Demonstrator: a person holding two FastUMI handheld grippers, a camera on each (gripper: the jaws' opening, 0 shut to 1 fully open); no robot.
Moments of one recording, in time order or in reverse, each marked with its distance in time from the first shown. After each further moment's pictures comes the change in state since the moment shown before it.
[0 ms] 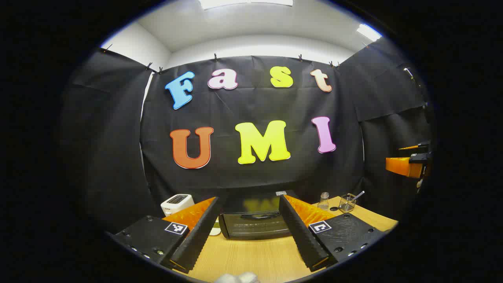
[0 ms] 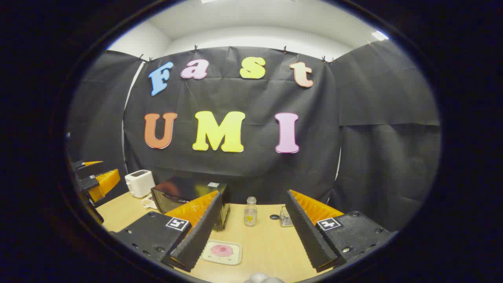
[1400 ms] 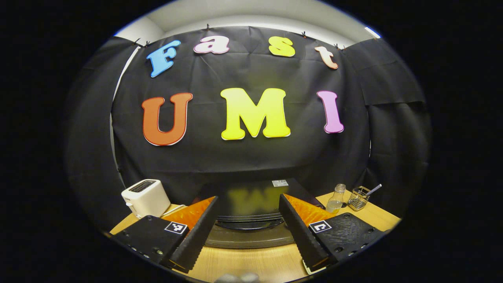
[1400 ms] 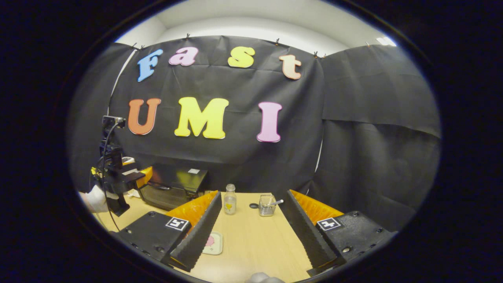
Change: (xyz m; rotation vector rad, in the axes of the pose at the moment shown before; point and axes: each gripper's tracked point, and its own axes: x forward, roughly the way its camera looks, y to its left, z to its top) left arm 0.179 -0.024 -0.099 -0.031 0.160 -0.076; right arm -0.017 -0.044 -0.021 -0.030 0.113 -0.156
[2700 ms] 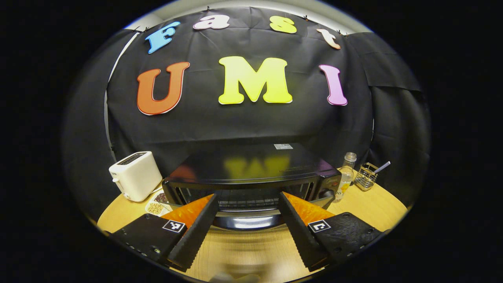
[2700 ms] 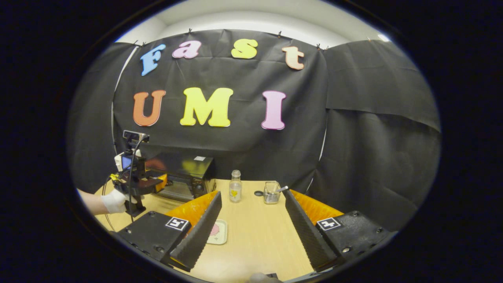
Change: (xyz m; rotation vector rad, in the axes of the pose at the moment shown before) left arm 0.001 -0.003 -0.088 -0.014 0.145 -0.023; right arm -0.019 0.018 -0.031 0.011 0.064 0.057
